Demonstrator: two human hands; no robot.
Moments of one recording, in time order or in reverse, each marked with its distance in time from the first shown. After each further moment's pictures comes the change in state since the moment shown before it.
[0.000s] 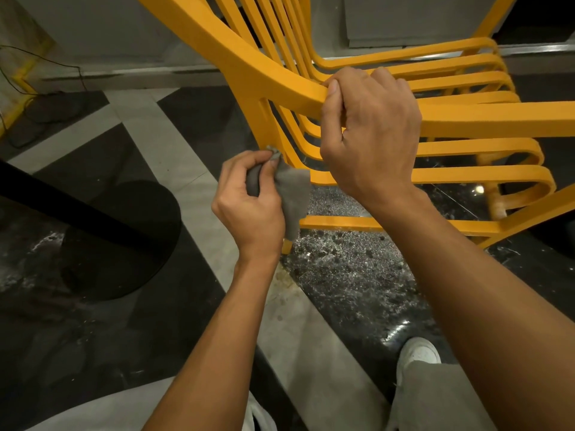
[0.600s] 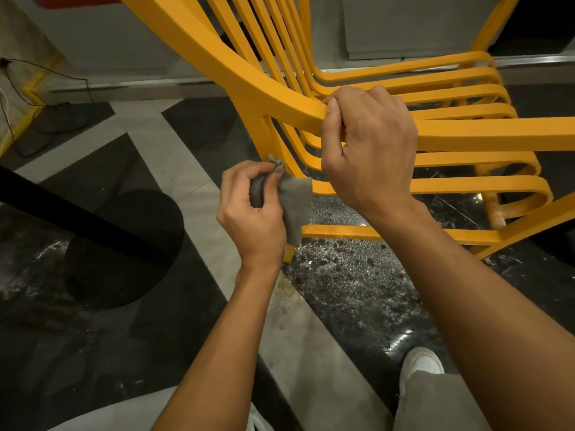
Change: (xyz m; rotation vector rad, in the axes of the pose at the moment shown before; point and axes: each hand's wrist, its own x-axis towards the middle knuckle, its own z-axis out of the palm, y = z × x) left_hand 0.002 0.004 -0.001 0.010 -0.021 0.067; right_hand 0.000 0.001 -0.003 0.029 -0.020 0.002
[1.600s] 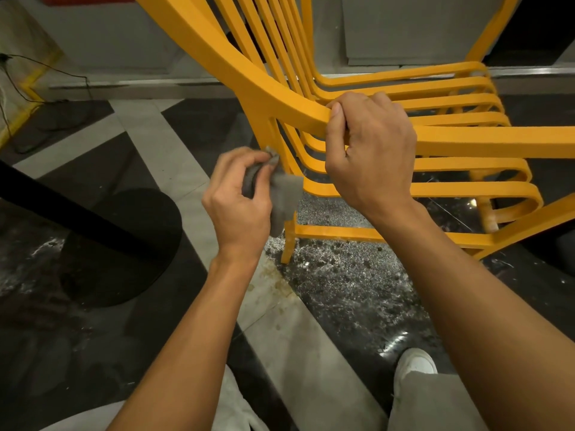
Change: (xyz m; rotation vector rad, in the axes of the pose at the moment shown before) left_hand 0.029 0.002 -0.024 0.067 -0.119 0.165; right_hand 0.002 -0.001 -0.002 0.002 -0.039 0.023
